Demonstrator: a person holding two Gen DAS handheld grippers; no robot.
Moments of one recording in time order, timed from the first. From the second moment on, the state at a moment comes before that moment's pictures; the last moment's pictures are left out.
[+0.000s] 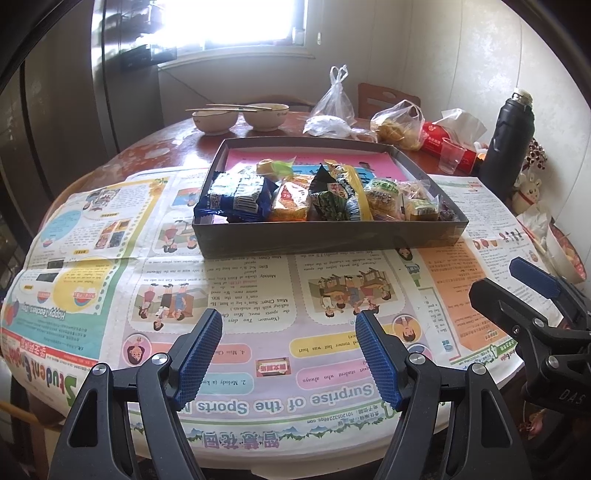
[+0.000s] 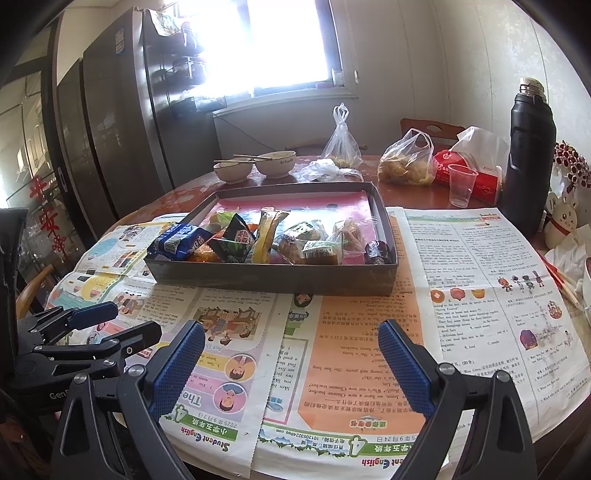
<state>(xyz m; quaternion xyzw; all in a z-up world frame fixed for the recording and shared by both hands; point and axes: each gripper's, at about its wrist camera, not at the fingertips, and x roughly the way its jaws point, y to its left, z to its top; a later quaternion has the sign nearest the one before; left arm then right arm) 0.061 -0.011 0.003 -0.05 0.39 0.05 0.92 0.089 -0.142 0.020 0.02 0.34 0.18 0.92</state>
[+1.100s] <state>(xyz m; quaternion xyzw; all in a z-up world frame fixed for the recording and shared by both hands) 0.061 -0.009 0.001 -0.05 0.40 0.05 0.91 0.090 -0.142 0.018 0.02 0.35 0.17 0.92</state>
